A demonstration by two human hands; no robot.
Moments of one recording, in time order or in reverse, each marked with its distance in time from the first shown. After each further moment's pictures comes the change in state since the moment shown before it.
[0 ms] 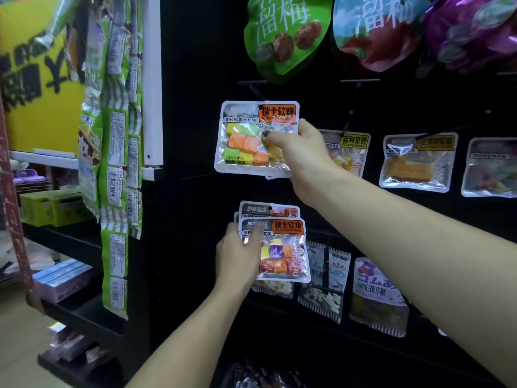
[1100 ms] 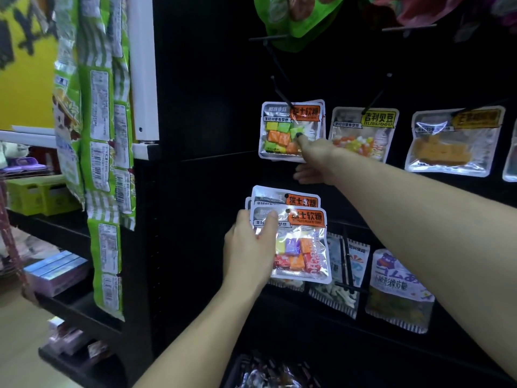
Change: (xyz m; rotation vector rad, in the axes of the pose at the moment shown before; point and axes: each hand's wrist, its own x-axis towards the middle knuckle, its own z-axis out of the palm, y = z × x) left_hand -0.001 0.000 -0.005 0.010 -0.073 0.080; right_hand 0.071 0.060 -0.021 -0.422 -0.018 0.395
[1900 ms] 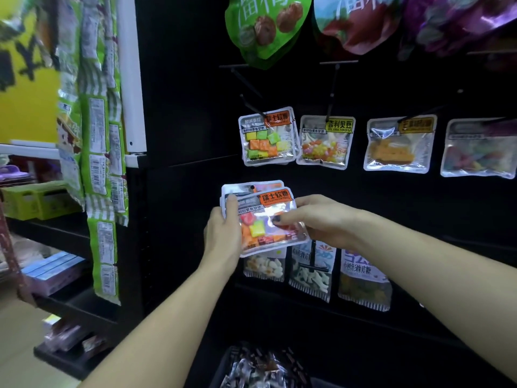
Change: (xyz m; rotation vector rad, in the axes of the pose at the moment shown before) left_hand 0.002 0.024 -0.007 -0.176 0.025 -0.238; right_hand -0.098 0.081 -0.043 -0.015 -0.421 -0.010
